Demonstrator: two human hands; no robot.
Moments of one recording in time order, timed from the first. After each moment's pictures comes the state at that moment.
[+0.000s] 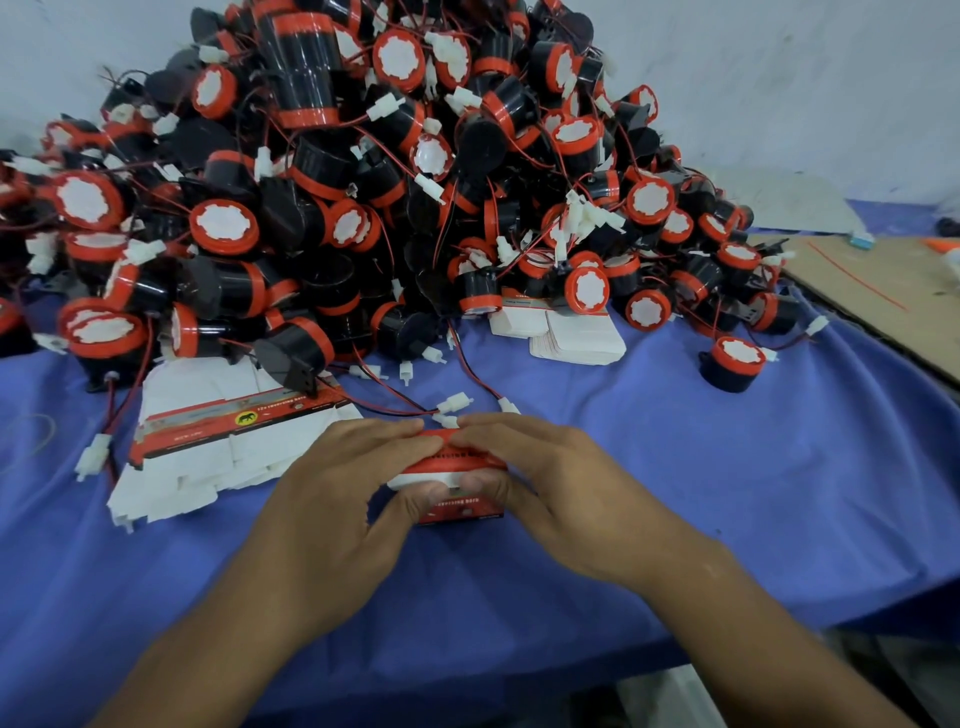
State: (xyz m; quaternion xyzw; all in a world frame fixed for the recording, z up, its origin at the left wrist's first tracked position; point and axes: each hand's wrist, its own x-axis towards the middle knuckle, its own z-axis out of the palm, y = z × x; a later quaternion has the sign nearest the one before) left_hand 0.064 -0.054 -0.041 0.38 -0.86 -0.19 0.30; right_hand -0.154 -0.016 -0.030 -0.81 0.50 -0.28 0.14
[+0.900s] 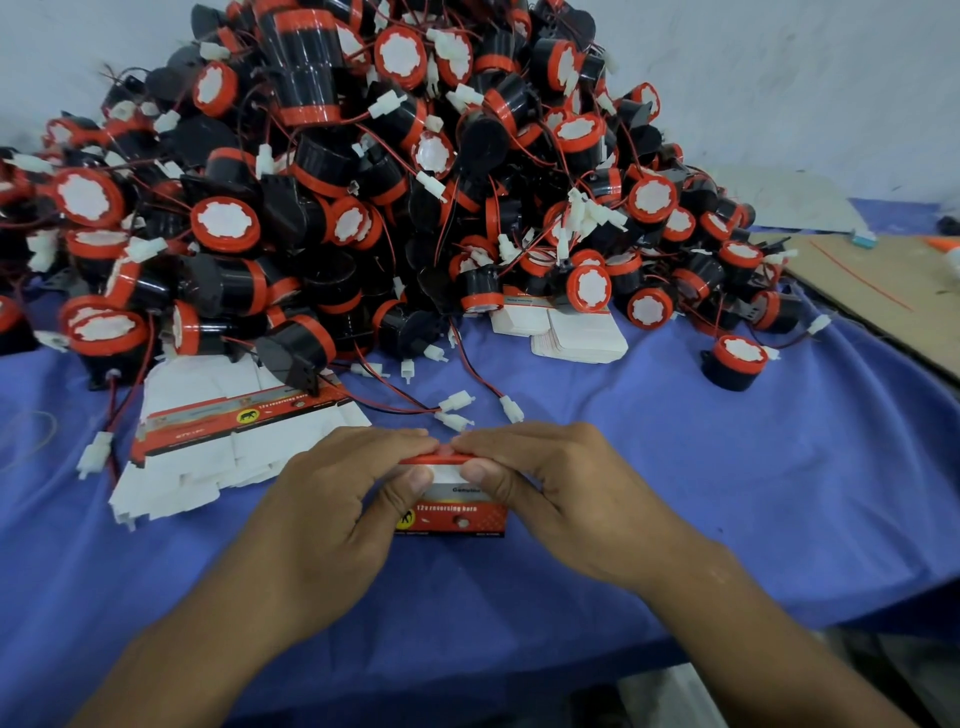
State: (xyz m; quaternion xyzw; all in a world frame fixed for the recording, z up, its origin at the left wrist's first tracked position) left_hand 0.070 -0.059 -0.047 0.36 -0.85 -0.18 0.34; right_hand -0.152 -0.015 -0.033 -0.80 0.50 -0.30 0.14
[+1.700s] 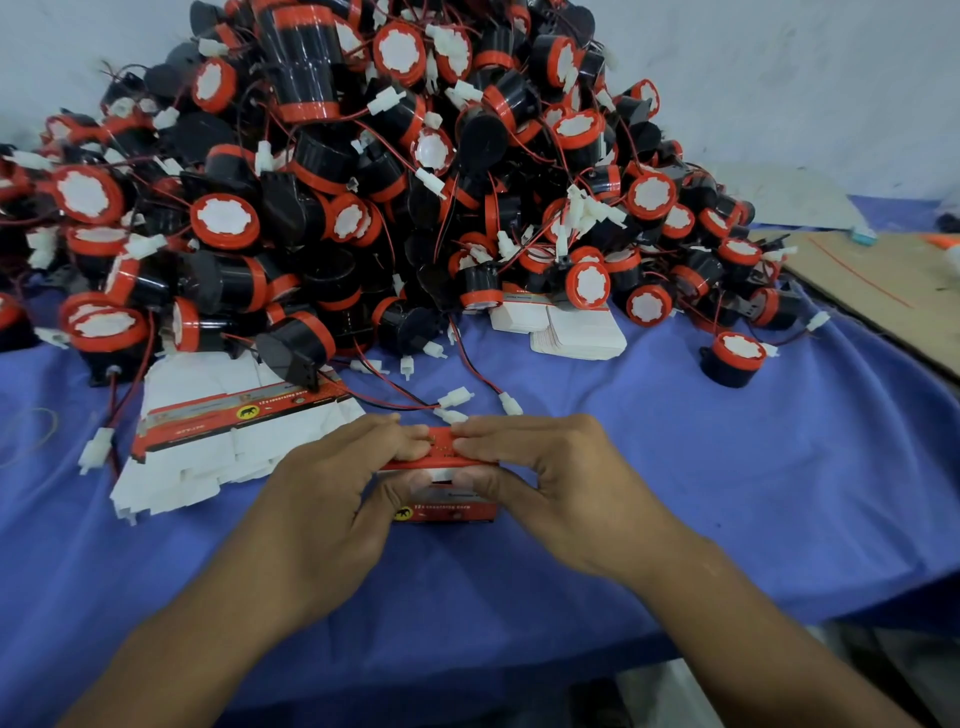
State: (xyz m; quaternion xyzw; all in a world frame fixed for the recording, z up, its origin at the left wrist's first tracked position) left_hand 0.069 -0.061 -0.047 0.32 -0.86 -0.18 0.35; right_hand -0.150 -0.016 -0.039 -0.78 0.47 -0.39 0.11
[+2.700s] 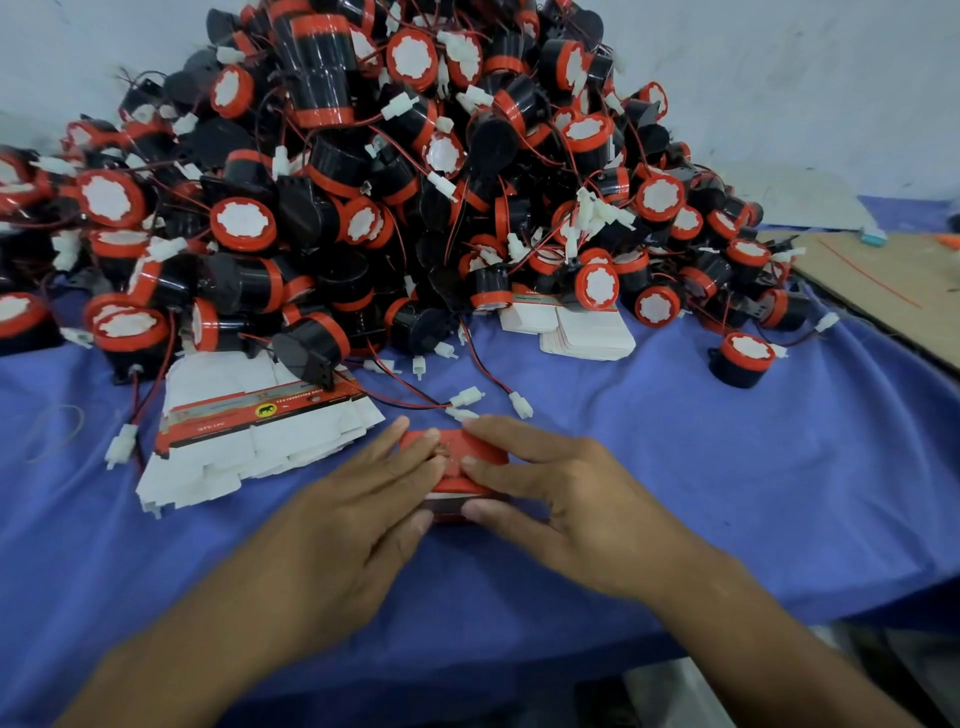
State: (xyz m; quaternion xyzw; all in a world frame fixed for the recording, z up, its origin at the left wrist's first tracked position) left_hand 0.081 -0.051 -0.057 0.29 -0.92 -0.04 0.27; right_hand -0.150 -0.003 -0.041 -0.82 0.50 -0.25 0.09
